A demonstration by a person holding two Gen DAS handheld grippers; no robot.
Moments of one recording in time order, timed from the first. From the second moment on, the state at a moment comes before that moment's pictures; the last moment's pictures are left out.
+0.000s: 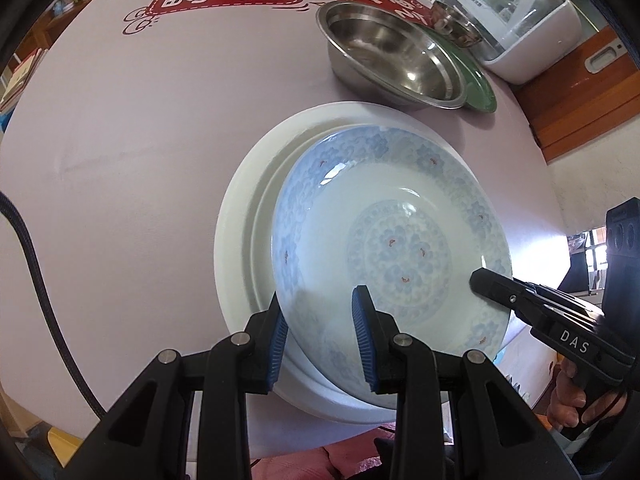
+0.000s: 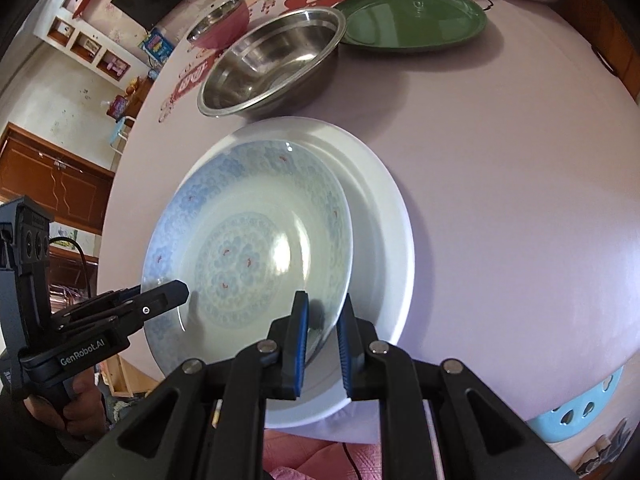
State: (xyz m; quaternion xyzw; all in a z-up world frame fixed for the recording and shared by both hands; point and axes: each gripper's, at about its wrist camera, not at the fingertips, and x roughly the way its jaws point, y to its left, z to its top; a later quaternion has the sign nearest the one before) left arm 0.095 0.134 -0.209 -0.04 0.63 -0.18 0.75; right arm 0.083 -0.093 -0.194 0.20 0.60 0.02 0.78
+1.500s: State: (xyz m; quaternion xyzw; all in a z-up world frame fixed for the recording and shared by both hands) left arm 0.051 0.141 -0.125 -0.01 0.54 -0.19 0.82; right arm 0.022 -0.053 -0.107 0.16 0.46 -0.06 0.87
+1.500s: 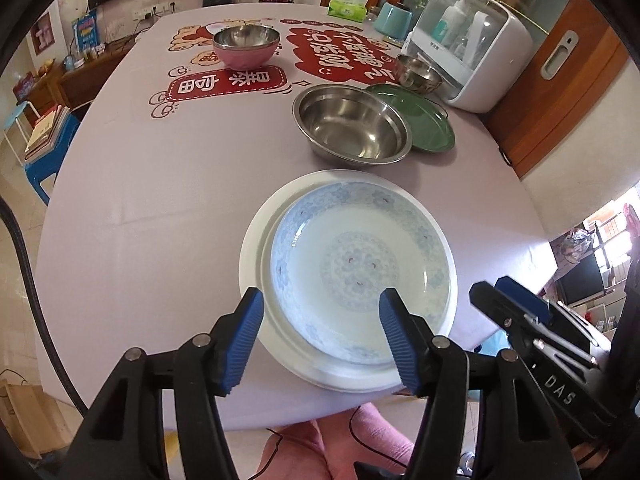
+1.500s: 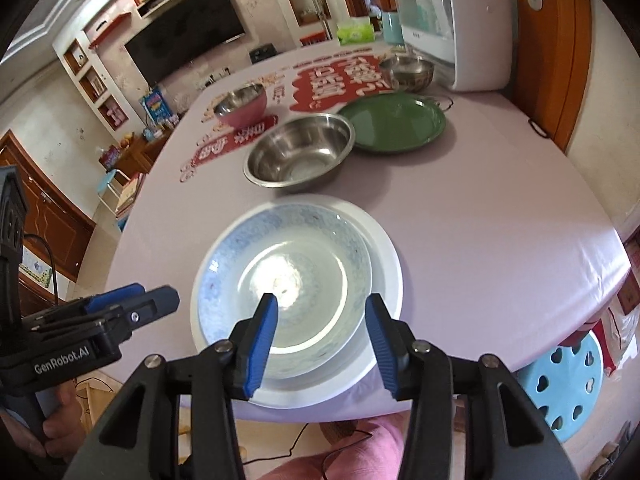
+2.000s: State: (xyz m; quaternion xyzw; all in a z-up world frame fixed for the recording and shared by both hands) left arm 0.060 0.138 -0.086 -0.01 0.51 -0.20 0.83; right arm 0.021 -0.105 -0.081 0.16 0.42 -0.09 0.89
